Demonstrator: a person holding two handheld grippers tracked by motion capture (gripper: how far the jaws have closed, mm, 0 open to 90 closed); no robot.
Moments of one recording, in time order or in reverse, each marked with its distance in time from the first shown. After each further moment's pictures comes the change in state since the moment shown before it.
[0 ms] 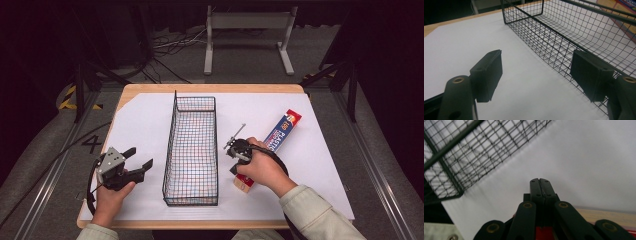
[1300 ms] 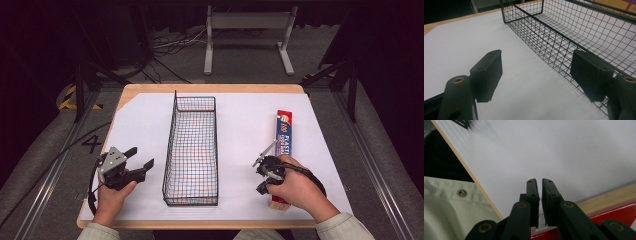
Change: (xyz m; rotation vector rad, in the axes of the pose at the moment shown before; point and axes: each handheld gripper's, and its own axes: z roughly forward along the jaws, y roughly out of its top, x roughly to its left) left arm 0.000 0.000 0.003 0.006 0.002 0.004; right arm 0.007 -0.080 -0.032 0.028 0.013 0.041
